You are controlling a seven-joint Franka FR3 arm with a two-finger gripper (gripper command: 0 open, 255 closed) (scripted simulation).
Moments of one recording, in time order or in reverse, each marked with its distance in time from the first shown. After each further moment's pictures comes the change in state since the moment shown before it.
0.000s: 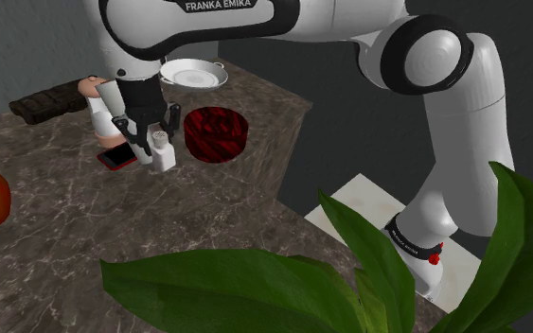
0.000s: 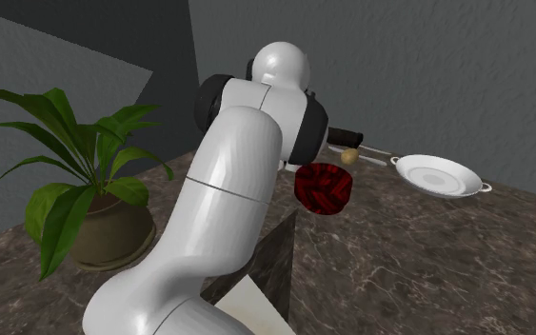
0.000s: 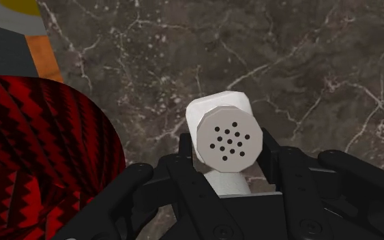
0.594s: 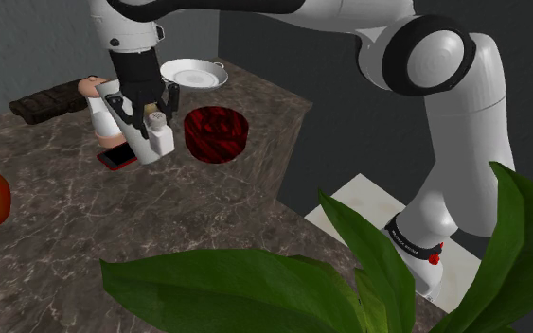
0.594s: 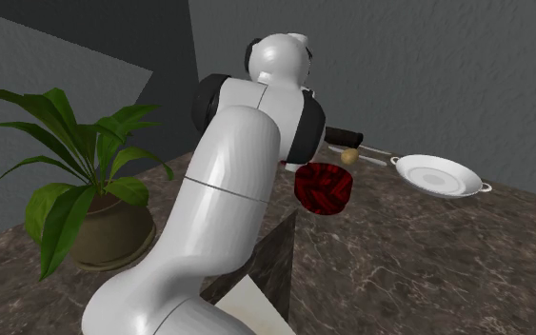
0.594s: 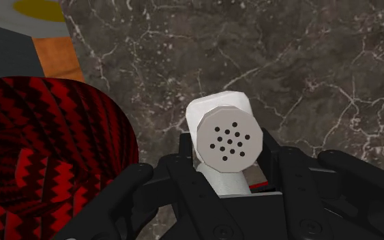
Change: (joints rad) arm 0.015 -0.003 0.003 0.124 0.003 -0.123 -0.001
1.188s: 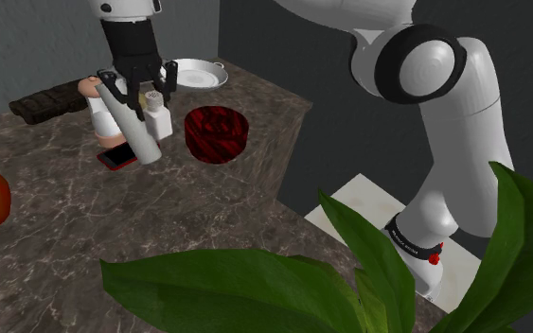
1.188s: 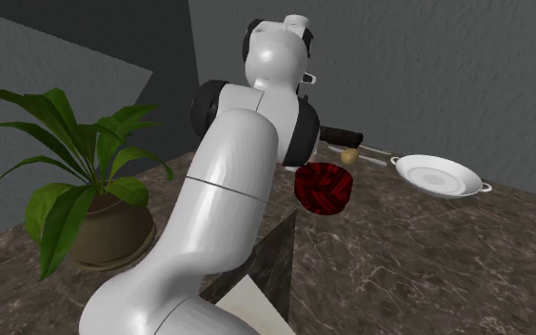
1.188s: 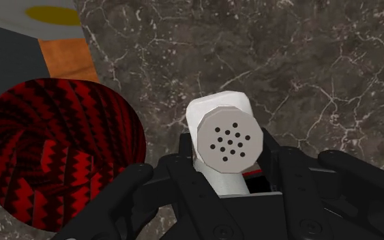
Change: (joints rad) arm 0.038 0.044 -0.004 0.202 -0.009 -0.153 0.000
